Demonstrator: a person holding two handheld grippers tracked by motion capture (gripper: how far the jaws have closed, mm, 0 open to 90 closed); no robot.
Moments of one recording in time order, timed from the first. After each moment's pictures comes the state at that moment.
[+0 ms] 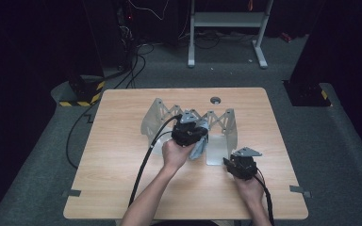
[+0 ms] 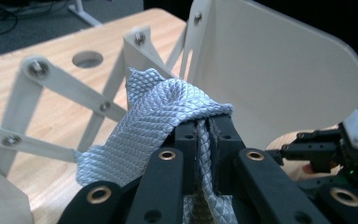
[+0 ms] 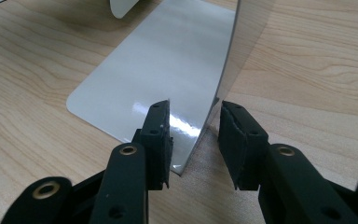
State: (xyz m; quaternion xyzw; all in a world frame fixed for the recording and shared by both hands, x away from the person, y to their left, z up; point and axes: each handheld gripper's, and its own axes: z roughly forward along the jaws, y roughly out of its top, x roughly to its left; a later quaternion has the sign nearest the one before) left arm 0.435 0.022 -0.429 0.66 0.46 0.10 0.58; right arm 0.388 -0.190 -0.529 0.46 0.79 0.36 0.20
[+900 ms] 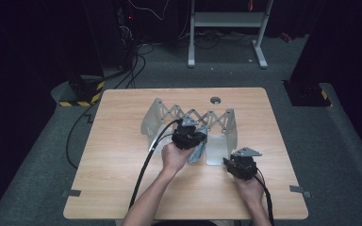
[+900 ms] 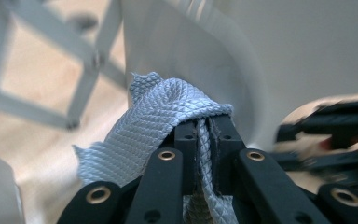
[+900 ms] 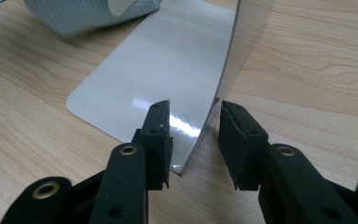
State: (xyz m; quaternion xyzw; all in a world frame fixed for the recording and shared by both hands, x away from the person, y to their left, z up) left arm 0.431 0.024 -0.434 0.67 0.46 0.09 0.57; right arm 0.388 -0.190 -0.529 0.46 0.79 0.36 0.20
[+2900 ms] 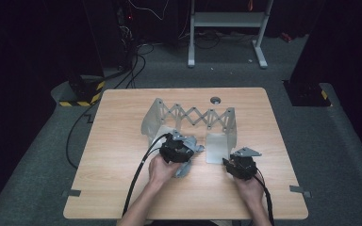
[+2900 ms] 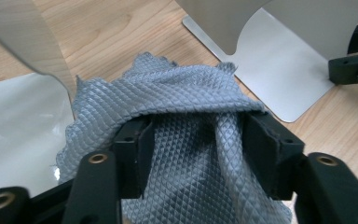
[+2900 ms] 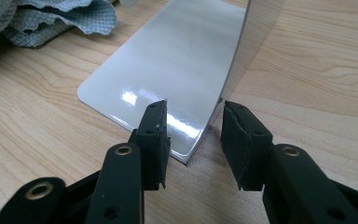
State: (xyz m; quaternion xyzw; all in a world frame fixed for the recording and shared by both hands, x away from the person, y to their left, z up) left arm 0.419 0.063 -0.498 0.70 0.51 0.12 0.48; right arm 0.388 -0.189 -0.529 0.46 0.79 0.36 0.20
